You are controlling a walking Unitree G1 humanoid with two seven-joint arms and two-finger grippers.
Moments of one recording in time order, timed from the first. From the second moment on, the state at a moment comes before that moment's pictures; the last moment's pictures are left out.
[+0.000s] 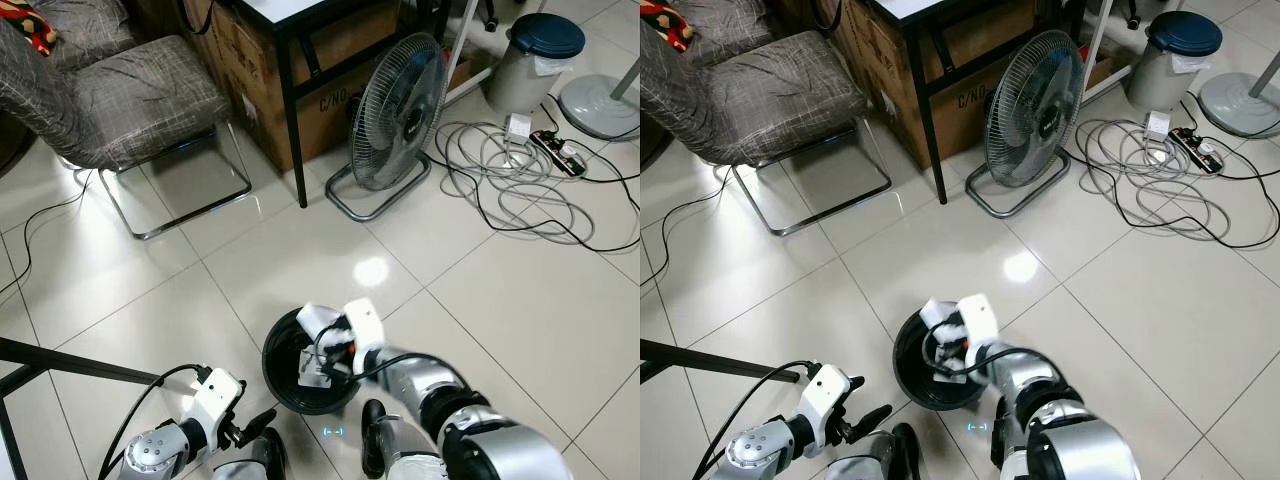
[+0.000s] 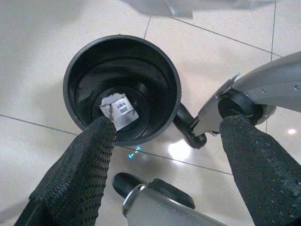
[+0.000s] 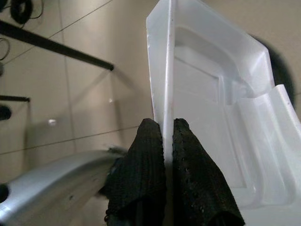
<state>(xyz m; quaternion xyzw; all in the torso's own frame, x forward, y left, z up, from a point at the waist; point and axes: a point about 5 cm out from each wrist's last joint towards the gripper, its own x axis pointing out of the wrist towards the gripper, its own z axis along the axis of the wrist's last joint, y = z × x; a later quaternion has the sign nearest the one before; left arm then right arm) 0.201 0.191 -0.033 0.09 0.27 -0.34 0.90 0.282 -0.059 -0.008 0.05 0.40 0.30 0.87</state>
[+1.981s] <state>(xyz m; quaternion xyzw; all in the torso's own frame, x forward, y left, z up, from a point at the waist) 0.205 0.187 -0.032 0.09 0.26 -0.33 0.90 0.270 -0.081 -0.025 0.02 0.43 0.25 0.87</state>
